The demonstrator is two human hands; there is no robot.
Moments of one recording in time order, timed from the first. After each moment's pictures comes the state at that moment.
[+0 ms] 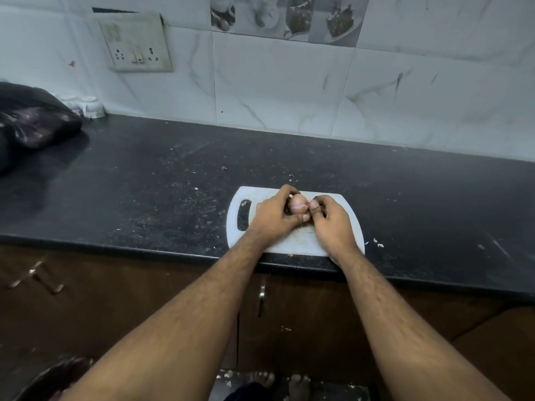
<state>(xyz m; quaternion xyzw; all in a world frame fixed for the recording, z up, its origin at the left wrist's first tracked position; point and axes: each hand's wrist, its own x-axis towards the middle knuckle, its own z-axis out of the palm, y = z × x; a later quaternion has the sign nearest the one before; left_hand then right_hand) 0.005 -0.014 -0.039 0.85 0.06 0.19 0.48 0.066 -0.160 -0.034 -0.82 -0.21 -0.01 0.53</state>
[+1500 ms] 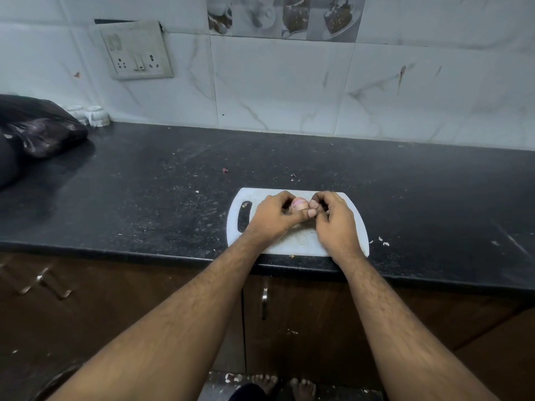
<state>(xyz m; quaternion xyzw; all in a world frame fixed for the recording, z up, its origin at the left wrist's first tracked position) 0.003 -0.016 -0.035 0.83 0.07 0.17 0.52 0.061 -0.165 -0.032 -0.82 -0.30 -0.11 0.49</state>
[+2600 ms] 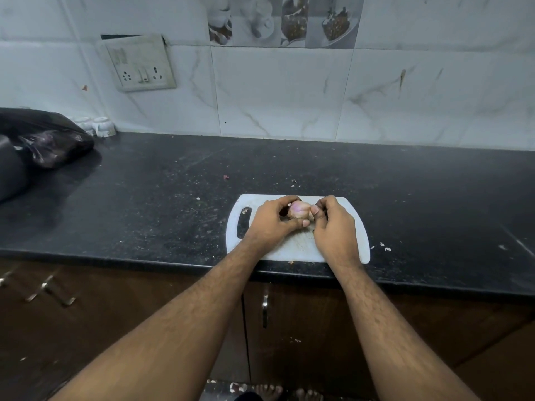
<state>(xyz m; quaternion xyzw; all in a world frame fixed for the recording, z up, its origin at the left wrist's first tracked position) 0.007 -0.011 -0.039 0.84 0.06 0.18 0.50 0.056 -0.162 -0.032 -0.84 -0.24 -0.13 0.47</state>
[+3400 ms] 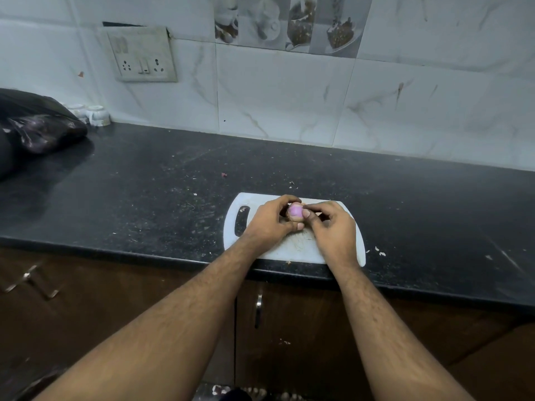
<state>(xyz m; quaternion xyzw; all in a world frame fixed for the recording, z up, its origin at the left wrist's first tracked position) 0.009 -0.007 -0.044 0.85 0.04 0.18 0.50 0.061 -0.162 -0.034 -0.79 -0.25 -0.12 0.54</state>
